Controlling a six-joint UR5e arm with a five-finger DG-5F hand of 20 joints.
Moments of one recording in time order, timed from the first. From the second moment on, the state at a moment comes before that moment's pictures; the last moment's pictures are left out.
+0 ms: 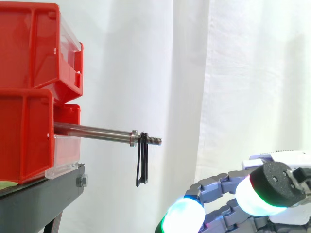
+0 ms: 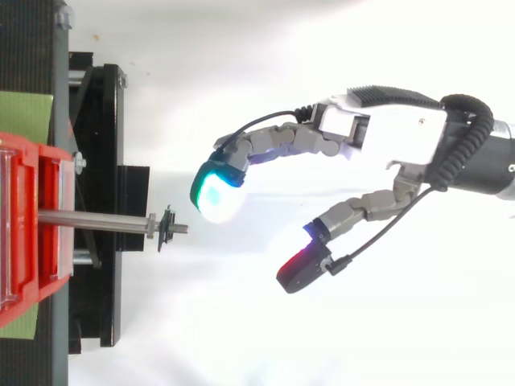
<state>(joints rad) 0.15 -2.27 -1.51 -2.45 -1.36 -0.37</state>
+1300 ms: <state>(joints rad) 0.09 -2.52 -1.29 -2.12 -1.53 -0.44</state>
